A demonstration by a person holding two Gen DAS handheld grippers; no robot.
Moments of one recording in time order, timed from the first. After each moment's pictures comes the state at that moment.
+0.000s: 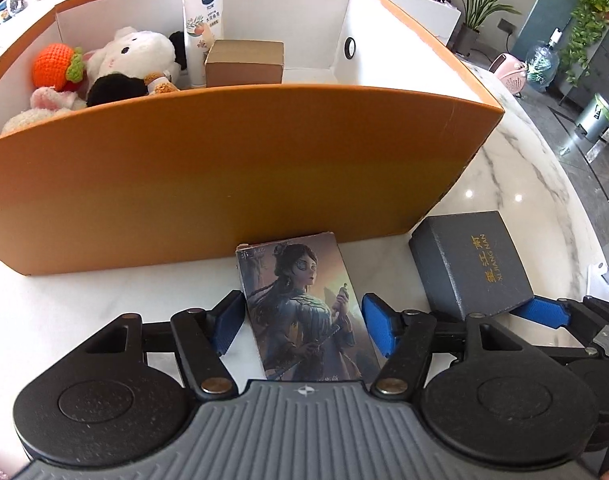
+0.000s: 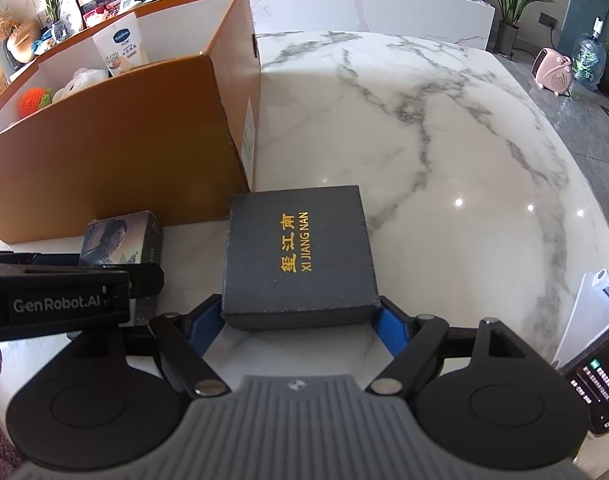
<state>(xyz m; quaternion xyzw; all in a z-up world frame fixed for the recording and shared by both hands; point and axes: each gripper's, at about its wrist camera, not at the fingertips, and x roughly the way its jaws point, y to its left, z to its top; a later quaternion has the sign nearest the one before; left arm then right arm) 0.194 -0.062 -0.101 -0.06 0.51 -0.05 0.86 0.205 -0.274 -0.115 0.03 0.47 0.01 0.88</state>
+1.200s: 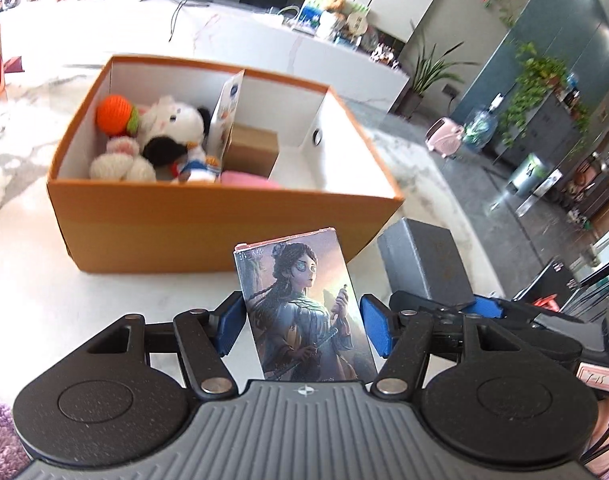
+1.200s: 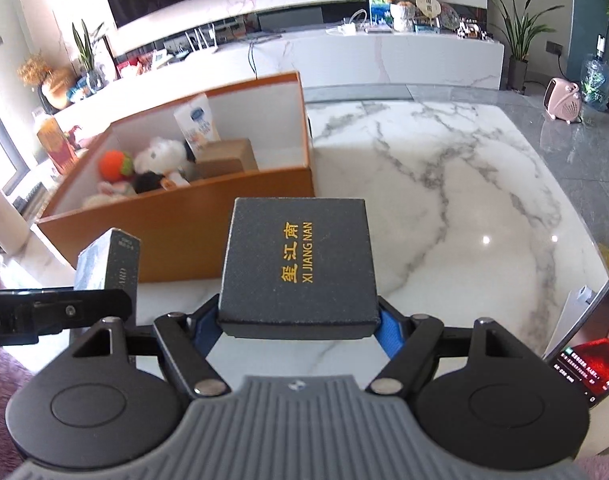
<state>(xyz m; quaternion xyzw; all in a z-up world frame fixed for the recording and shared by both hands) 0.134 0.000 -0.014 -0.15 0.43 -0.12 0.88 0.152 -0.248 -0.035 0.07 0.39 0.05 0.92</state>
